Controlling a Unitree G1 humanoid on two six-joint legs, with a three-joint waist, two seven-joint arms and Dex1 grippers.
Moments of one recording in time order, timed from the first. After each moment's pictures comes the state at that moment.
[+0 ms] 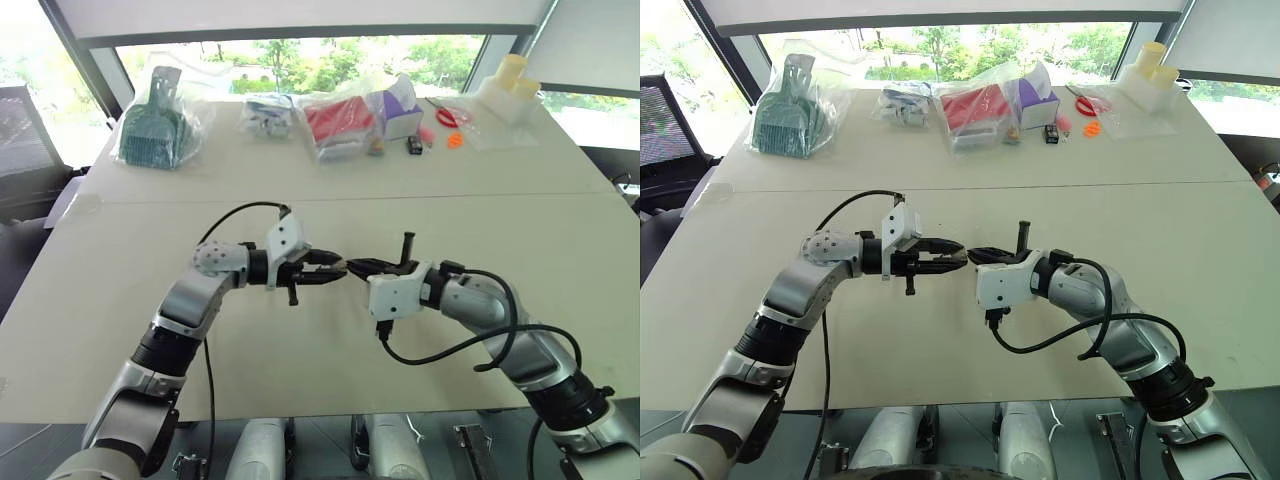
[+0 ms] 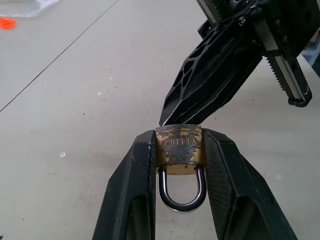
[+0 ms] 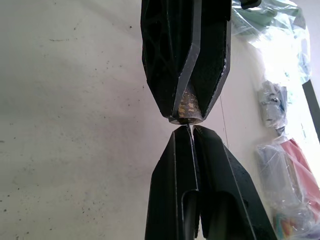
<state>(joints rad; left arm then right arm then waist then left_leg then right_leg) -0.55 0.42 -0.25 0.02 -0.23 0.28 -1.08 -0.34 -0.68 0.31 -0.29 -0.30 -0.07 0.72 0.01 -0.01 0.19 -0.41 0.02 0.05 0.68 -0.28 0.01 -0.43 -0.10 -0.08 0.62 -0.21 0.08</state>
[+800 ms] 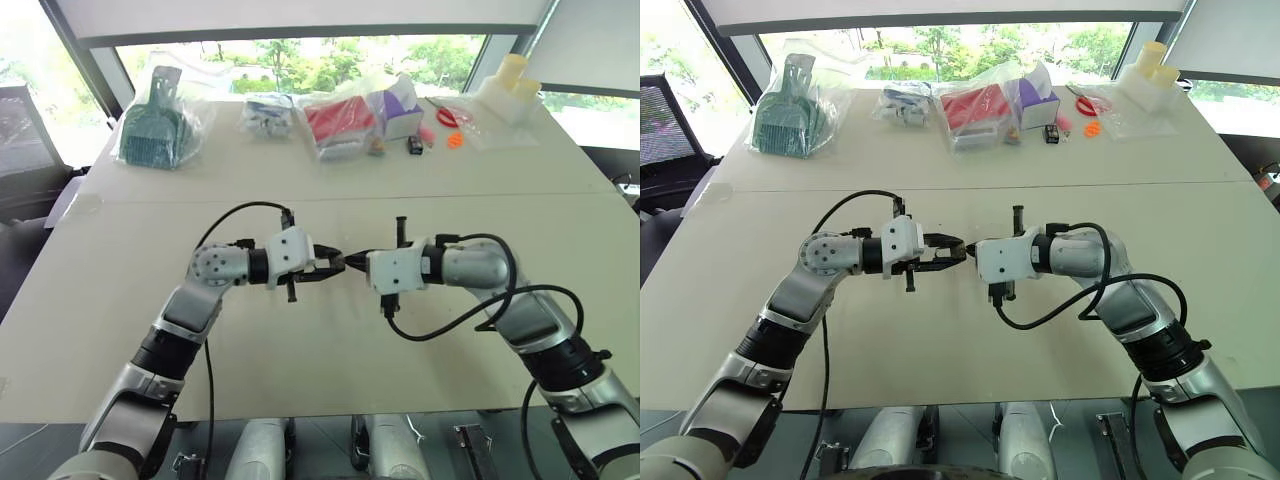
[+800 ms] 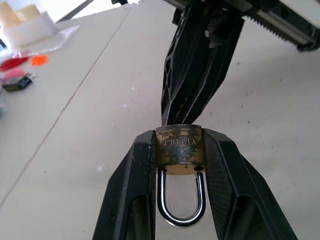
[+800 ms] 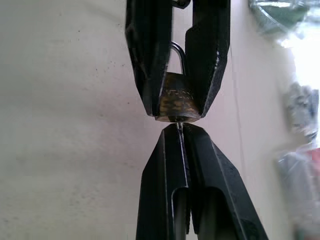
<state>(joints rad) -0.53 0.41 -0.26 0.05 -0.17 0.12 -1.04 -0.48 -0.73 0.32 -0.18 -0.24 -0.13 0.91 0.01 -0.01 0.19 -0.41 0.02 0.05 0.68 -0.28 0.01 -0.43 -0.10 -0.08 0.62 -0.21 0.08</state>
